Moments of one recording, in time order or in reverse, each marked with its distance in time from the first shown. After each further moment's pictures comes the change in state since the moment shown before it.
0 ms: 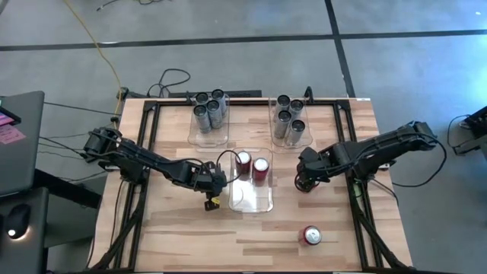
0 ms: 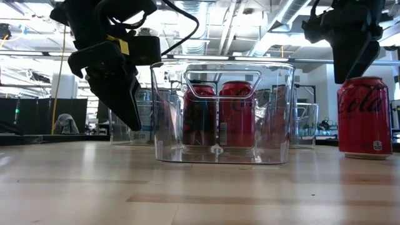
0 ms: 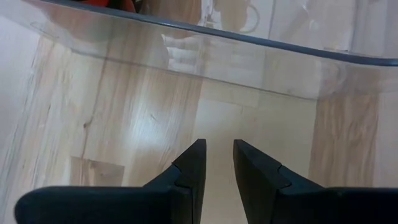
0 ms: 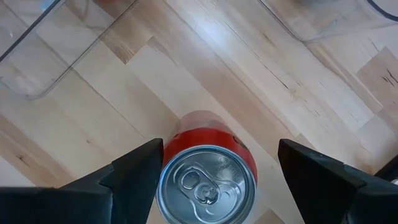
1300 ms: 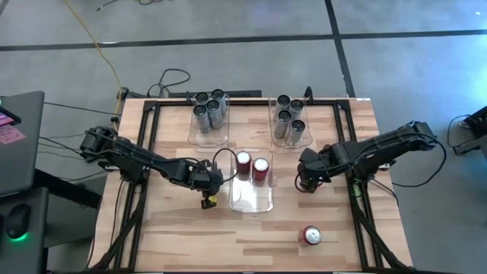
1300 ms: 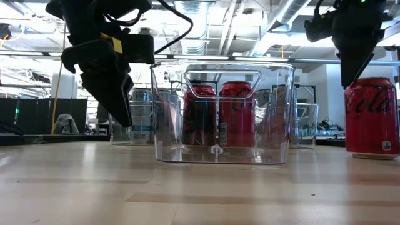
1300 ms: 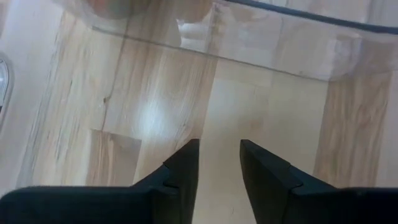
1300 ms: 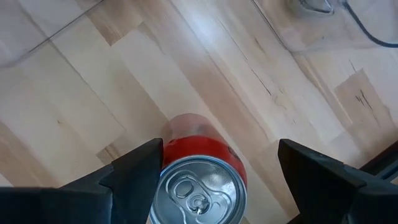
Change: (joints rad) left arm 0.000 -0.045 0.000 -0.093 -0.012 -0.030; right arm -0.001 0.003 0.001 -0.051 0.028 -0.150
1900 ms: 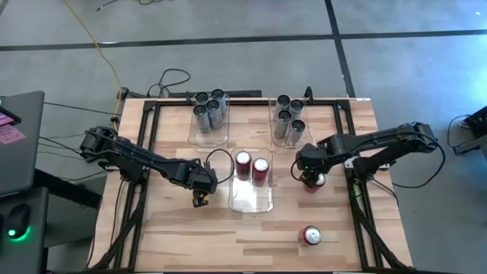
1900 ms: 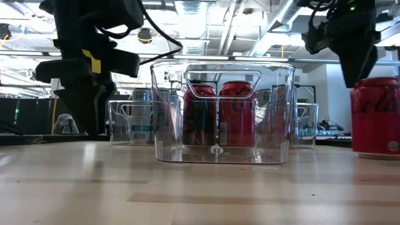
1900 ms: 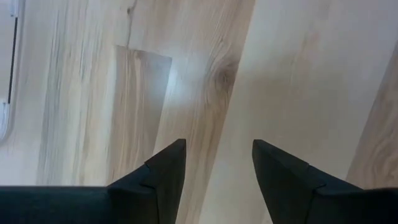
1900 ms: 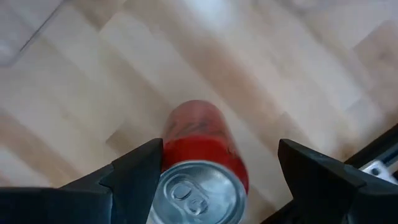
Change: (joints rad) left arm 0.000 0.000 0.000 -0.230 0.006 -0.043; right arm -0.131 0.000 0.000 -0.031 -0.161 -0.003
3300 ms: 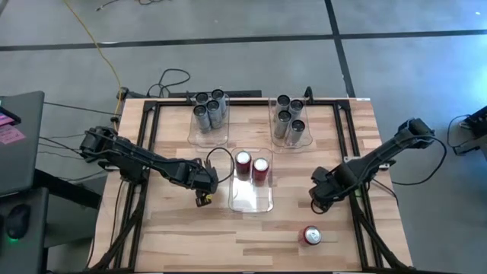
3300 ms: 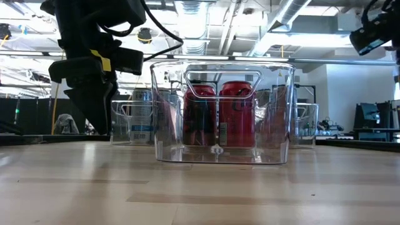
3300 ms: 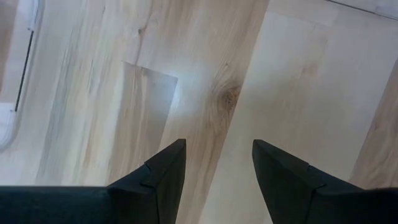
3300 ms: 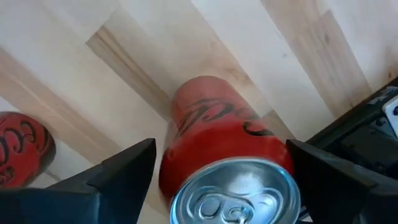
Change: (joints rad) left arm 0.000 0.000 0.000 0.047 -0.034 -0.047; right arm 0.402 0.003 -0.104 -0.012 -0.086 0.372
